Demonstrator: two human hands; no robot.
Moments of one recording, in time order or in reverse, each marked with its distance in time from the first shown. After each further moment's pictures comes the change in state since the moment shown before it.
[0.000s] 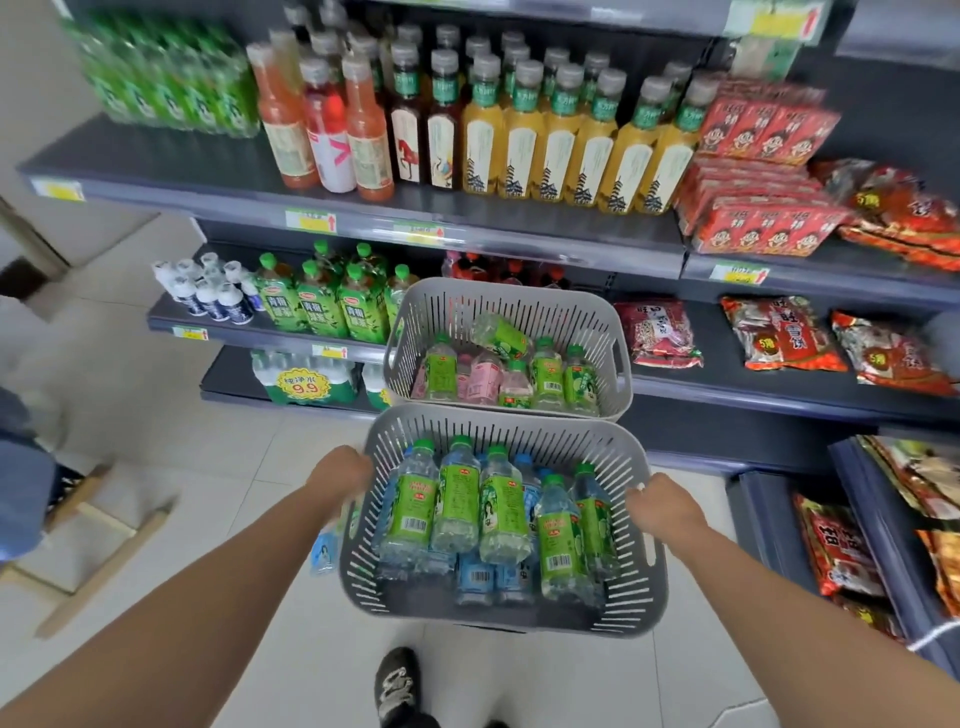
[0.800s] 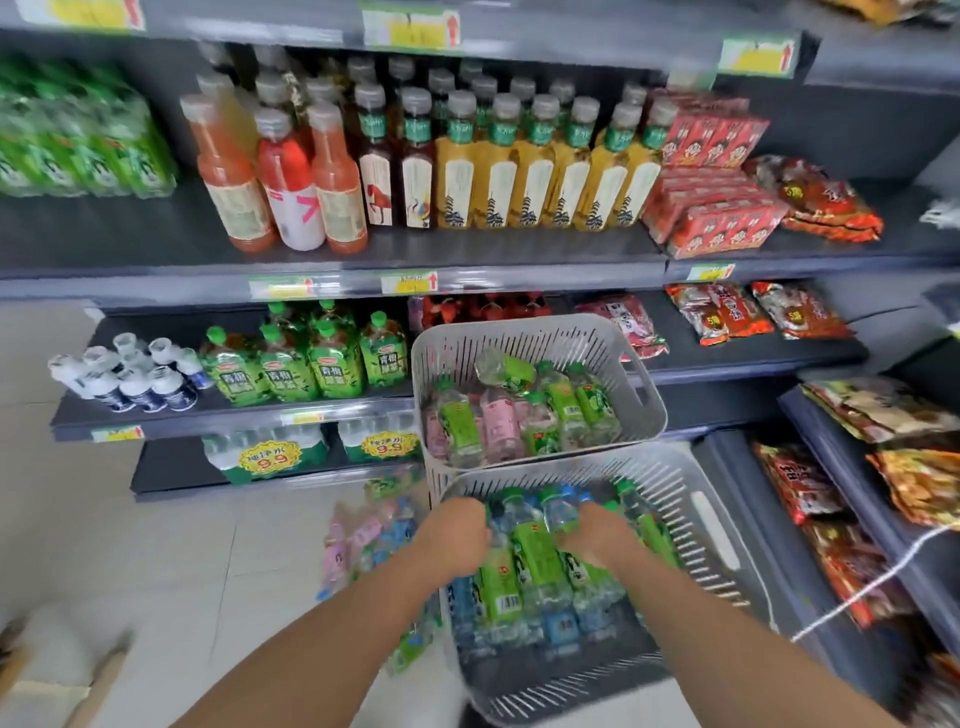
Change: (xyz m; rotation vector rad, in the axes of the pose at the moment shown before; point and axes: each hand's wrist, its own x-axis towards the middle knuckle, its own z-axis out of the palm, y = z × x) left_hand 0.038 0.045 -0.022 0.823 -0.429 0.630; right_hand -0.035 -0.162 0.079 -0.106 -0.228 0.051
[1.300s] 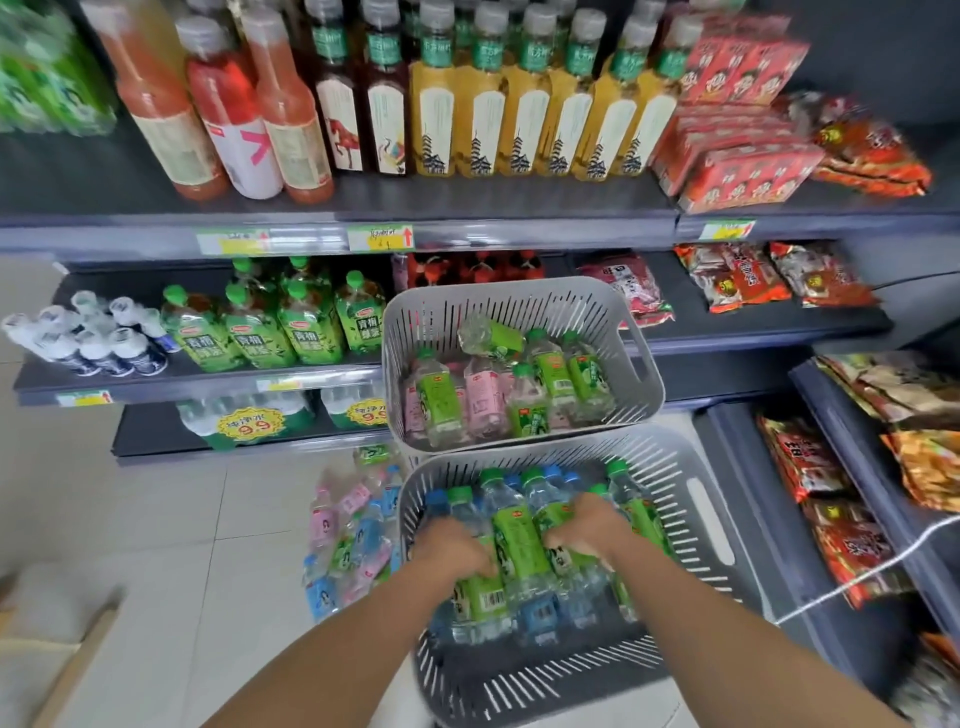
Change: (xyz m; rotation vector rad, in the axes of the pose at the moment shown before) left_hand 0.033 0.023 0.057 -0.578 -0.070 -0.461; right_hand 0.029 0.028 0.003 0.177 -0.029 0.072
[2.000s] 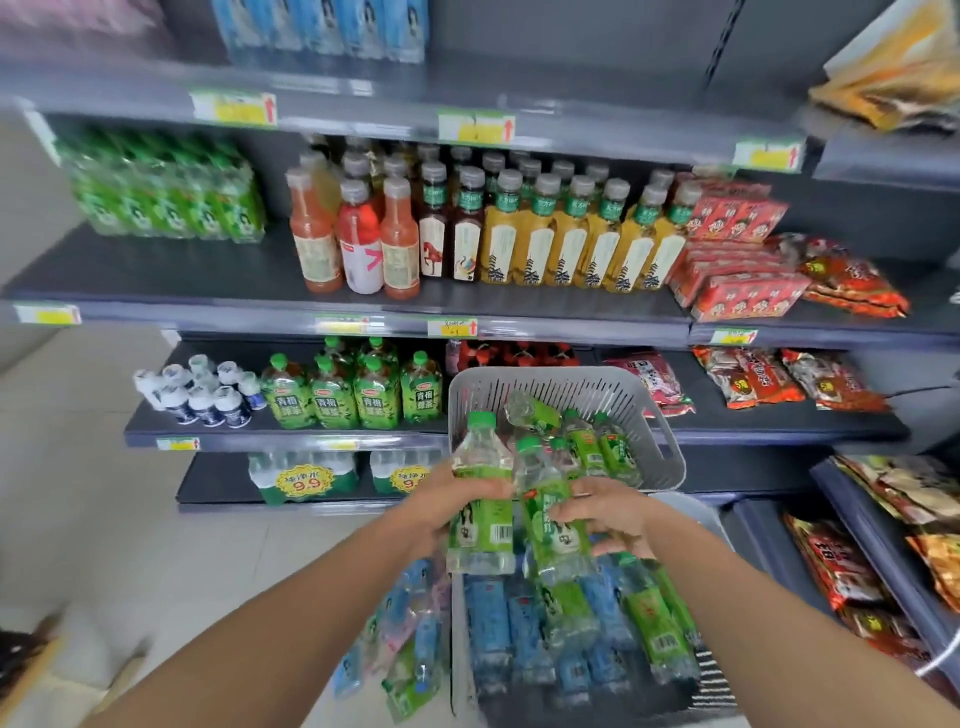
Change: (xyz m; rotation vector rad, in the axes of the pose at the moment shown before) left_hand -0.097 -0.002 -0.132 -0.730 -0.152 0.426; right_hand -0.100 -0.065 -0.067 0.514 -0.214 -0.286
